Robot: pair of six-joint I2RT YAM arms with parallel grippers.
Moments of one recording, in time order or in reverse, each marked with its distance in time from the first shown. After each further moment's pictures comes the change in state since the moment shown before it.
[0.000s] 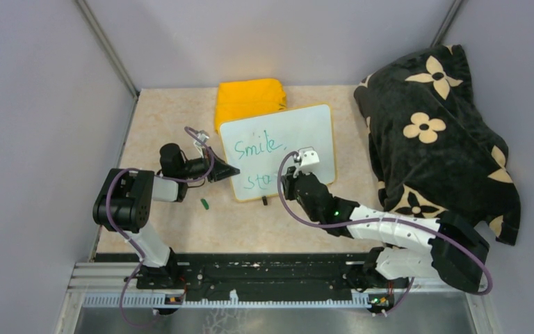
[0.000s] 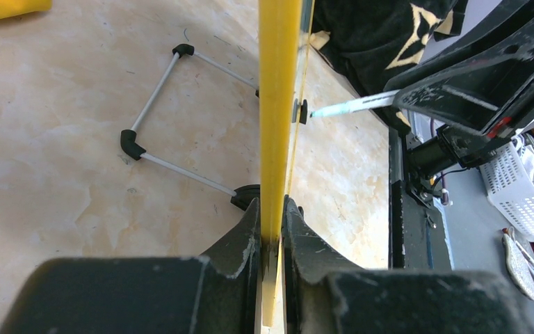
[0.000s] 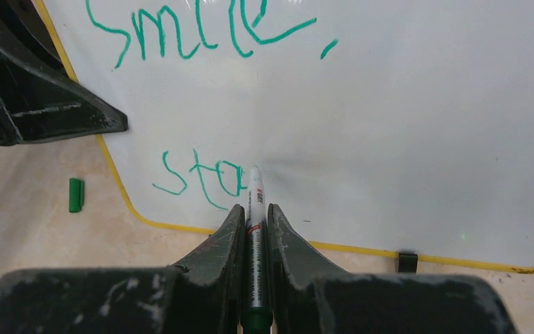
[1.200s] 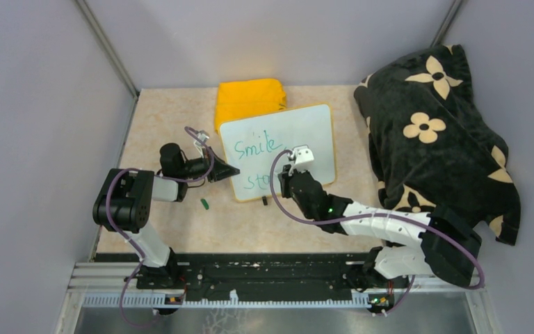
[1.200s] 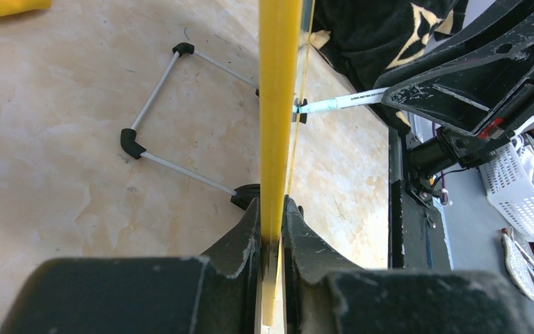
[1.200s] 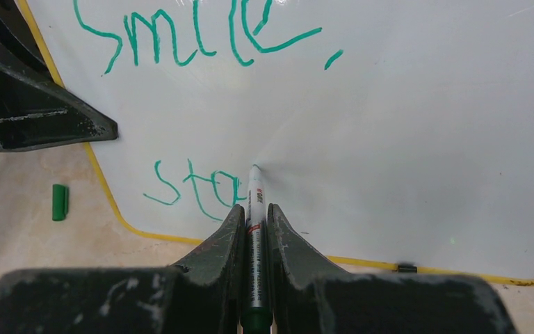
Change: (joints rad) left arm 0.000 -0.001 0.002 -0.011 0.000 0.004; right arm -0.002 0.052 0.039 0.022 0.030 -0.040
